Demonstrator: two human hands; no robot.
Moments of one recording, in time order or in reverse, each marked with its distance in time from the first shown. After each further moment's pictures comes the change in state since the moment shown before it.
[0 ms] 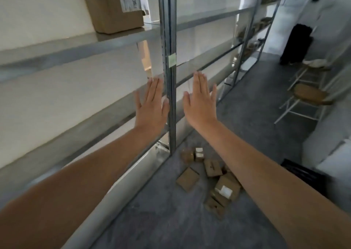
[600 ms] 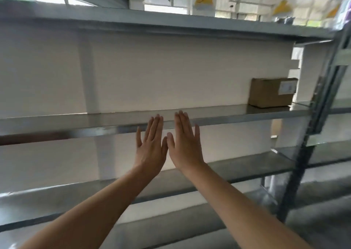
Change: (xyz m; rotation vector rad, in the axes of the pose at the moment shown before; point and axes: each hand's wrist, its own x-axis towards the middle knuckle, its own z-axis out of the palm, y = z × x) left_hand -0.197 -0.232 -0.308 0.414 0.319 -0.488; right_hand -0.110 -0.438 -0.025 0.492 -0.042 -0.740
